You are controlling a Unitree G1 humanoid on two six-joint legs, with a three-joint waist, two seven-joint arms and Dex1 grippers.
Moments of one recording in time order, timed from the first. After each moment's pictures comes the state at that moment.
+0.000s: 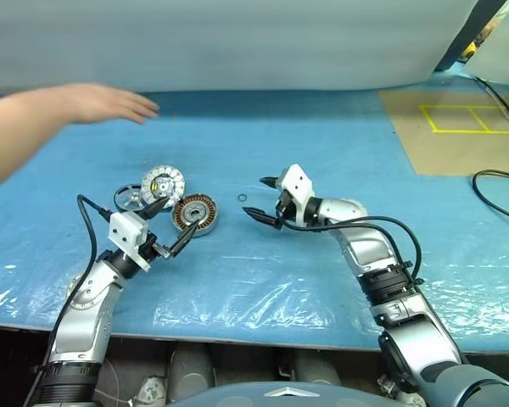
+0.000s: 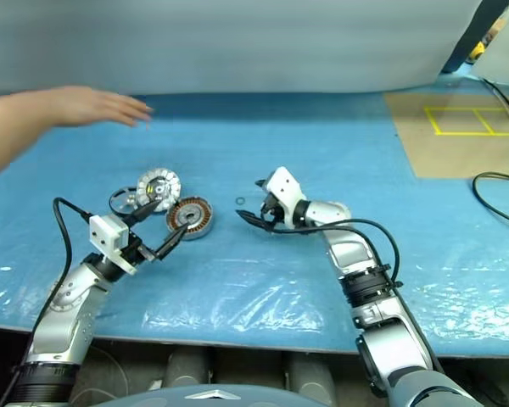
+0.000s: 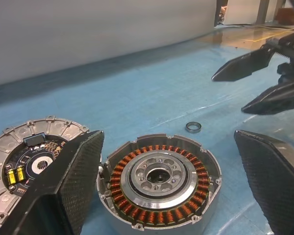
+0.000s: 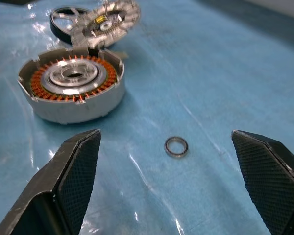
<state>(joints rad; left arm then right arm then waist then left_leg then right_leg) 0.05 0.38 0.13 -0.07 -0.35 -0.15 -0.70 -0.57 -0.26 0.23 0.27 0.03 0.23 0.80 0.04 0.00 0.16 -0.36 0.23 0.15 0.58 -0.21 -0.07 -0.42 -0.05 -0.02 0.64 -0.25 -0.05</state>
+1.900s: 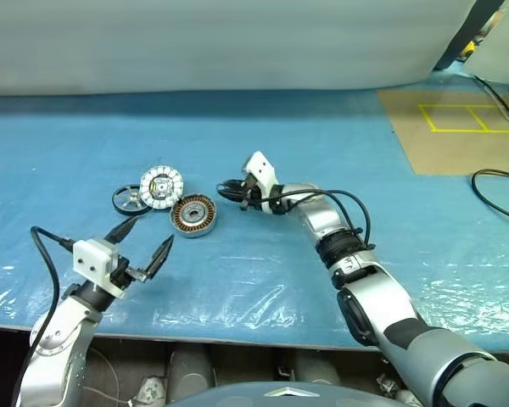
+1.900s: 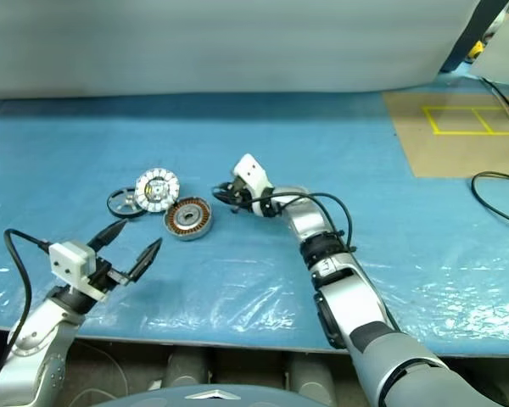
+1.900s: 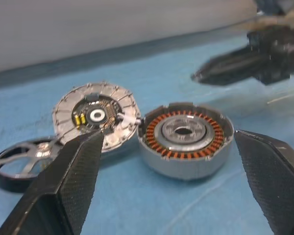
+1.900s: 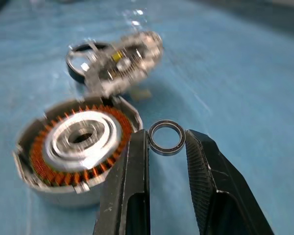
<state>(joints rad) 0.33 0.39 0.23 -0.29 -0.39 -0.12 -0.60 -0.87 -0.04 0.17 0.73 0.04 0.08 0.89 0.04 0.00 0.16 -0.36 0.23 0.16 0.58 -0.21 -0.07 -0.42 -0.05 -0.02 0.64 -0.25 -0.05</state>
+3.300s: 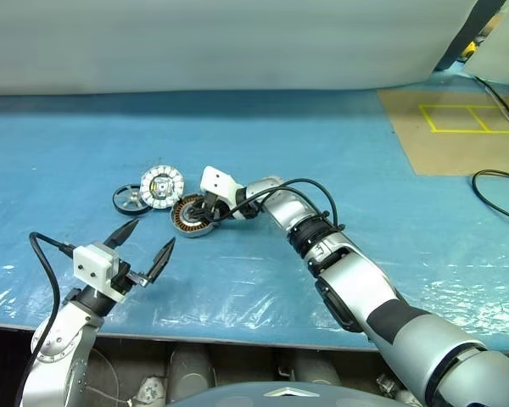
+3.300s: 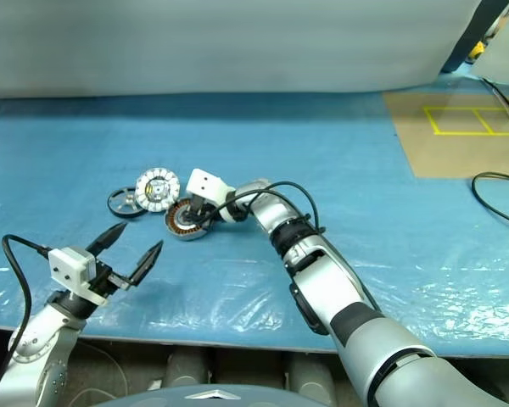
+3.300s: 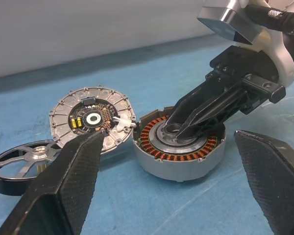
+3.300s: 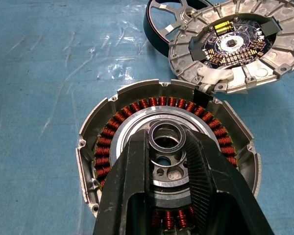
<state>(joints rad) 0.32 0.37 0.22 -0.29 -0.37 -0.15 -0.61 -1.02 0.05 0.35 0.95 -0.12 0.06 0.96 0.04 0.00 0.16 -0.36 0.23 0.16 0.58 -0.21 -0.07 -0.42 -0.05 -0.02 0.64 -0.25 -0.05</state>
